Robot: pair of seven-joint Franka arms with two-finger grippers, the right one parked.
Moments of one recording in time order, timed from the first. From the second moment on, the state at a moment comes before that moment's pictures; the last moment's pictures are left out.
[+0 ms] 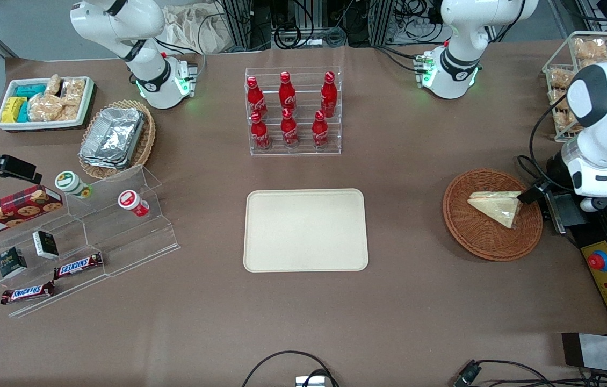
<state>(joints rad) 0.05 -0.03 0.04 -2.19 -0.02 2.14 -0.60</state>
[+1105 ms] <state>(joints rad) 0.05 0.07 0.09 -2.43 -0.11 2.58 -0.61</state>
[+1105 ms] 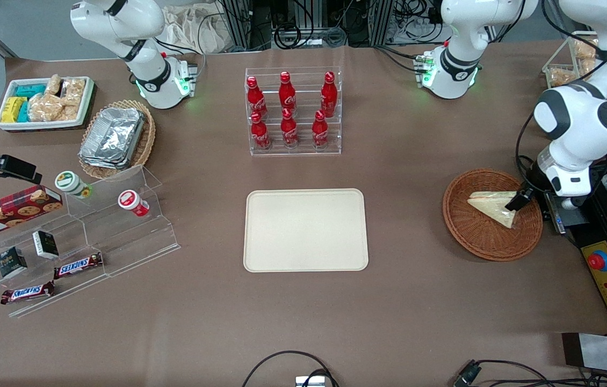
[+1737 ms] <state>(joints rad) 0.05 0.13 0.09 -2.43 -0.12 2.64 -0.61</state>
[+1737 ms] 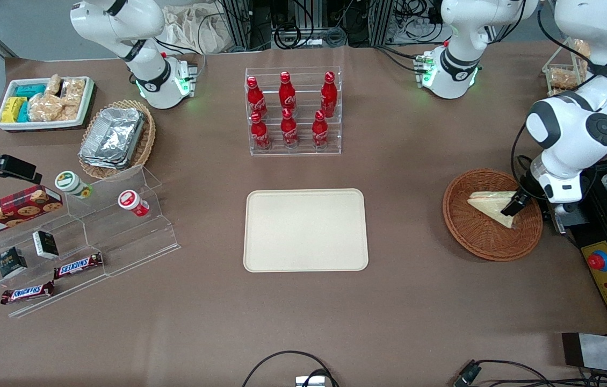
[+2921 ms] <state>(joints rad) 0.04 0.00 0.08 -2.43 -0.11 2.52 -0.54</state>
